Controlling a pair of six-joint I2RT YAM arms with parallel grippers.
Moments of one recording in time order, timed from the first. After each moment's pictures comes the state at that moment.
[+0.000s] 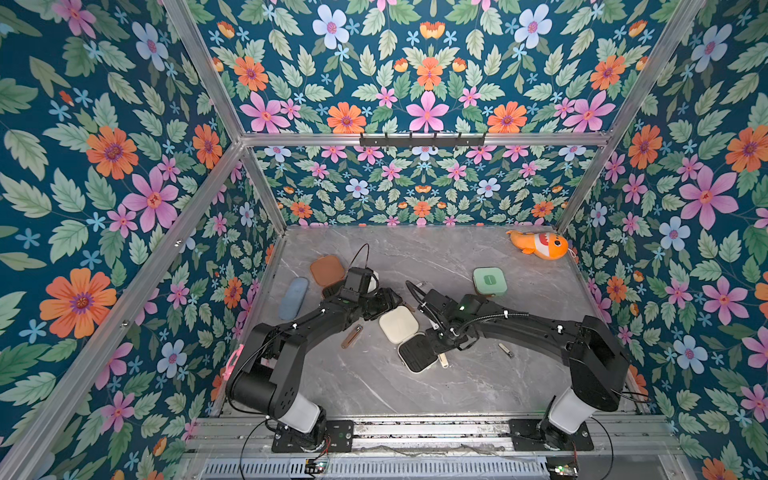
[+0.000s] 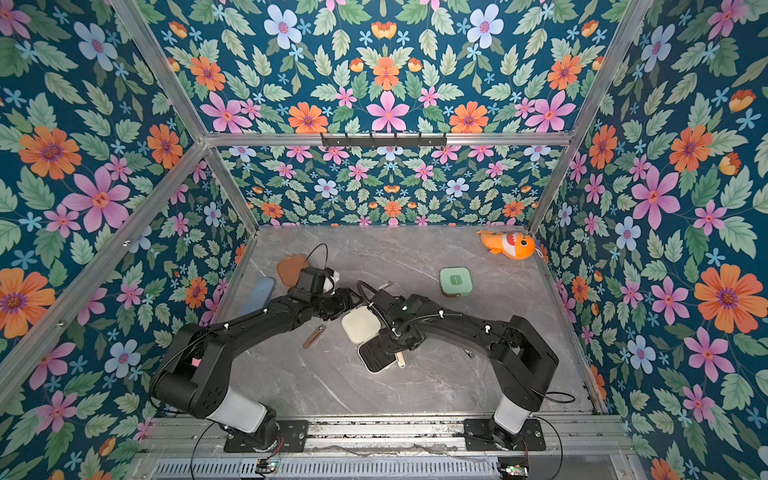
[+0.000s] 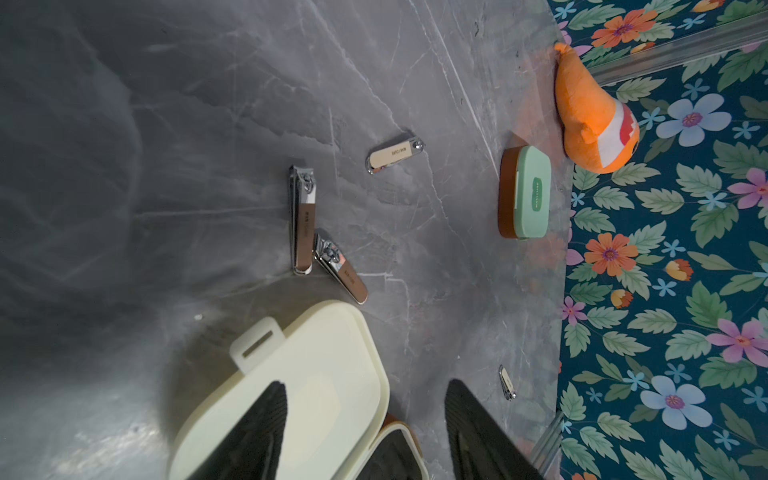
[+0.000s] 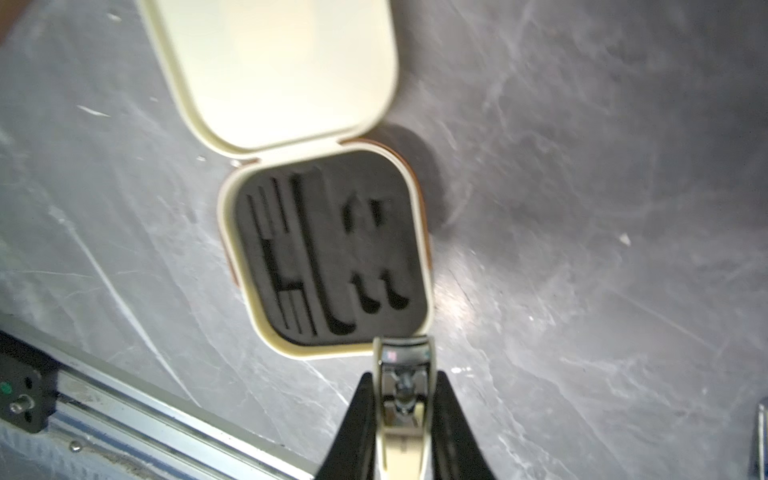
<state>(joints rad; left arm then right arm) -0.42 1.56 0.82 -0.07 0.42 -0.76 0.94 1.69 1.24 -0.84 -0.01 0.52</state>
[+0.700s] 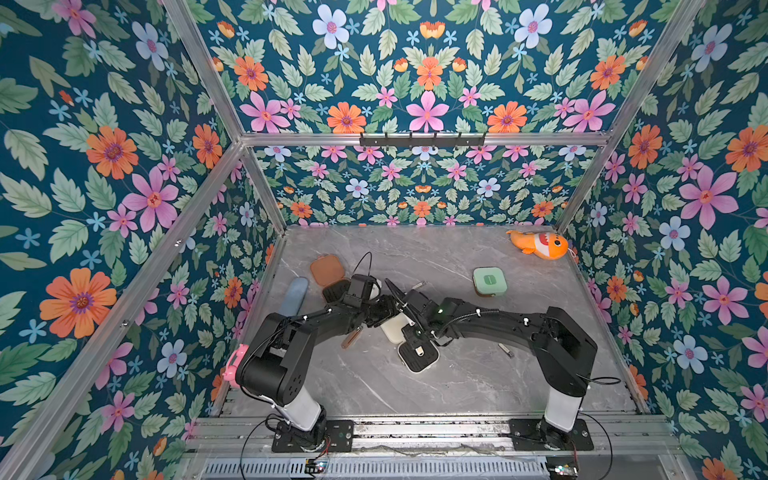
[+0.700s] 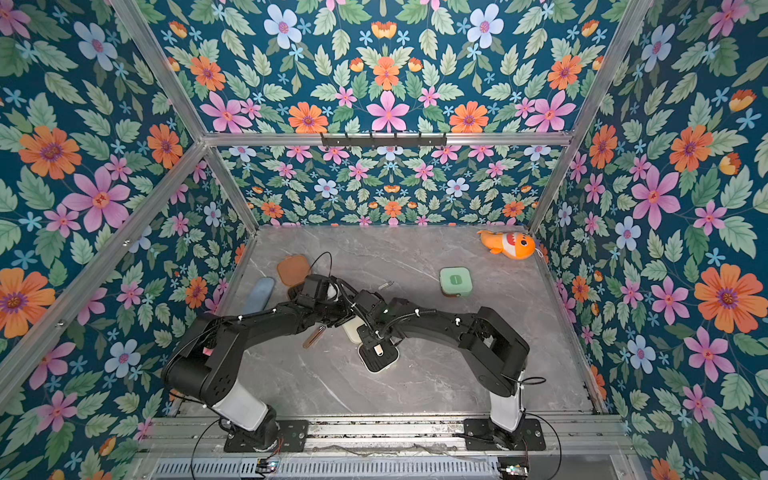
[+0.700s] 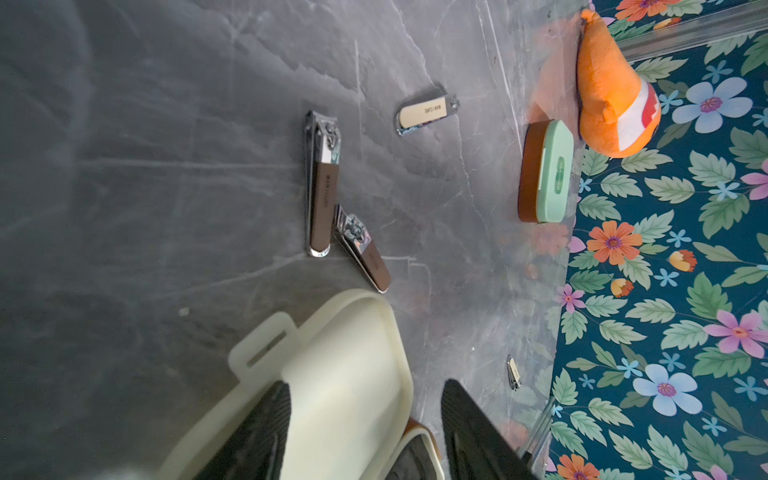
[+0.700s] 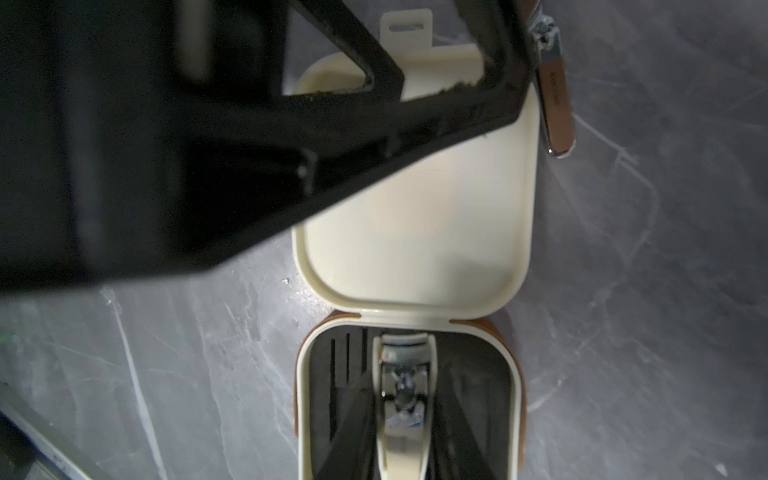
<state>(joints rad) -0.43 1.62 0.75 0.04 0.46 -0.79 0.96 1.86 1.30 -0.59 0.02 0.39</state>
